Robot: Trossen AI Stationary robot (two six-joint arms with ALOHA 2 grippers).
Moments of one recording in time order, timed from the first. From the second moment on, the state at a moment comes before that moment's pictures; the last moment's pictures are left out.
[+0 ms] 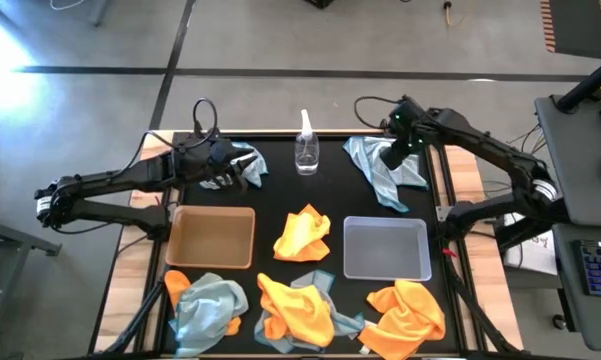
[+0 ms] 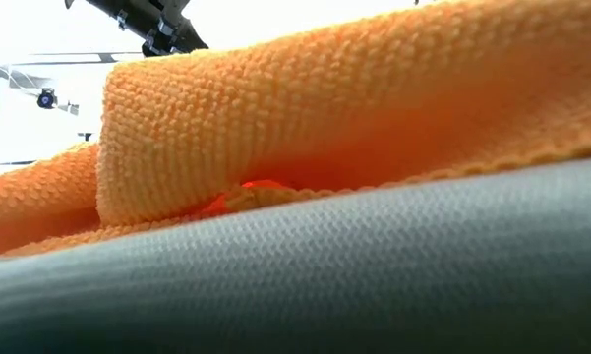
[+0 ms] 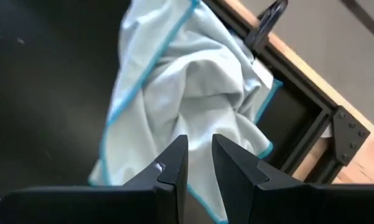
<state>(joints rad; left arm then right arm) 0.26 0.94 0.84 -0.26 -0.30 0.02 -0.80 1.33 1.15 -1.04 0.12 0.04</state>
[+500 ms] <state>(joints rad) 0.26 0.94 0.84 -0.30 -0.30 0.03 -0.80 1.58 1.15 -1.04 0.12 -0.03</state>
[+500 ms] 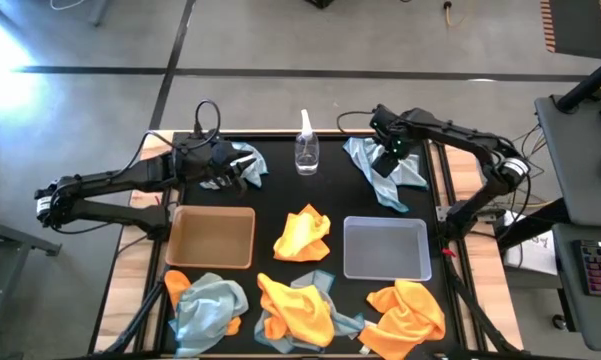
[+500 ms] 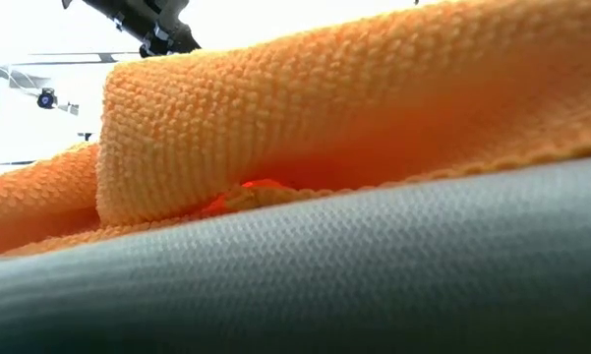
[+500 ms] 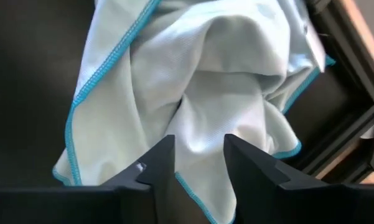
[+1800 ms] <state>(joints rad) 0.26 0.94 0.84 -0.32 -0.30 0.04 -0.86 1.75 0.99 -0.99 0.12 -0.02</state>
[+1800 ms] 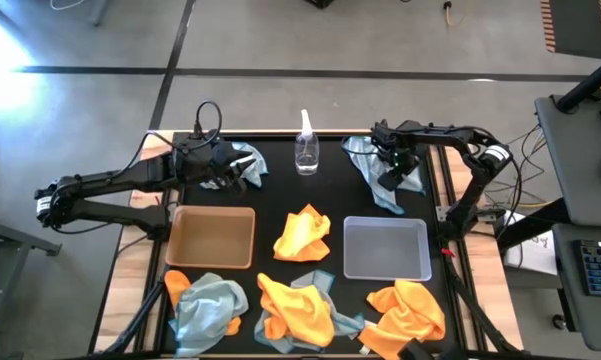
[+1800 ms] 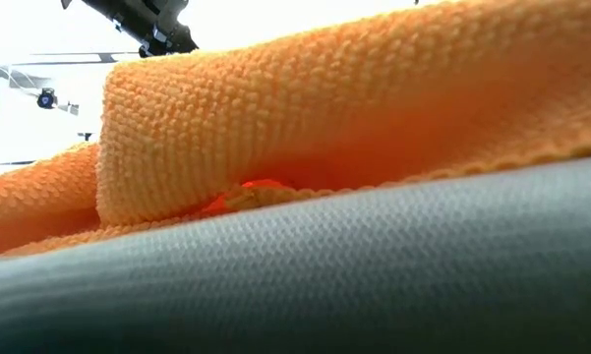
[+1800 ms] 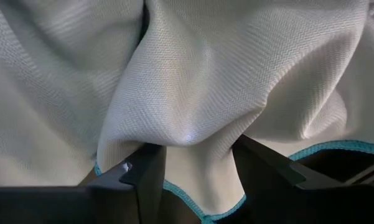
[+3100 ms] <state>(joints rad) 0.26 0.93 0.84 -0.32 -0.30 0.04 -0.86 1.38 0.99 -0.98 0.04 0.08</state>
